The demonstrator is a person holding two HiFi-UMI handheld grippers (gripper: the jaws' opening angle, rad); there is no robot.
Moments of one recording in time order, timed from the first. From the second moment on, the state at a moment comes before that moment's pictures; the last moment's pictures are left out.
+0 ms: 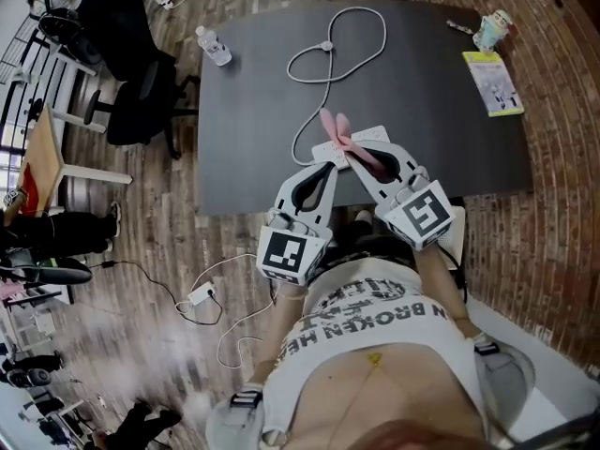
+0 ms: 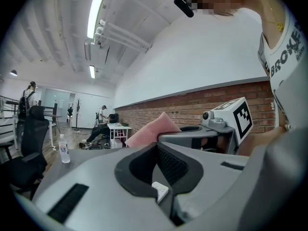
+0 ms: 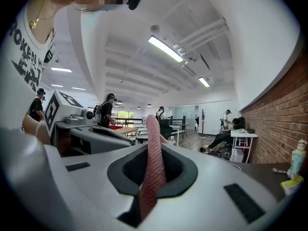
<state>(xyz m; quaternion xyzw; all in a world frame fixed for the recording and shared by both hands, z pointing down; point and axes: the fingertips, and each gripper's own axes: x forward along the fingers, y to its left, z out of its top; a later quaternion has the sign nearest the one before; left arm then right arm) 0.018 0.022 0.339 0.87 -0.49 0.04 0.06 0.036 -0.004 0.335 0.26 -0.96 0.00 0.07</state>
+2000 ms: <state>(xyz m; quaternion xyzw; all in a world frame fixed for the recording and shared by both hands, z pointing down) -0.055 -0.067 0.423 0.89 -0.44 0.09 0.12 -0.034 -0.079 0.421 0.26 -0.95 0.05 0.14</state>
